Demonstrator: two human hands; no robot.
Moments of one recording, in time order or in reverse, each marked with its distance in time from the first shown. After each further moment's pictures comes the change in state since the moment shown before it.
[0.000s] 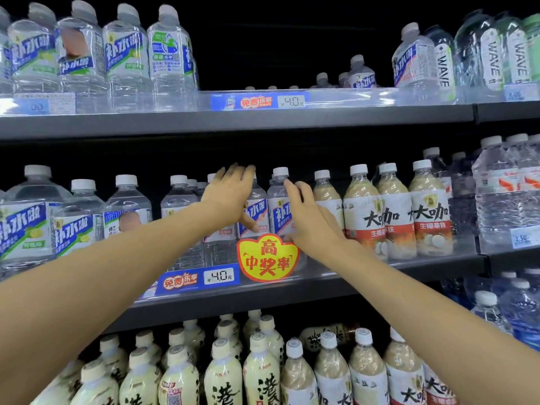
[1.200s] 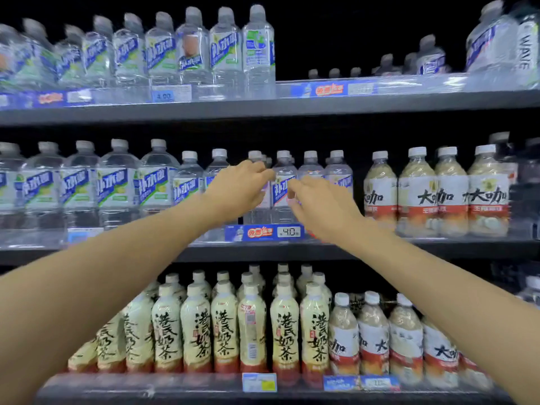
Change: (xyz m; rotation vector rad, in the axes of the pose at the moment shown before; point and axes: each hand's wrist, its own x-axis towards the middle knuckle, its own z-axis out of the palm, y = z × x) left_hand -0.125 -0.066 -0.045 -0.007 0.075 0.115; right_hand -0.047 -0.110 -0.052 -0.087 0.081 -0.296
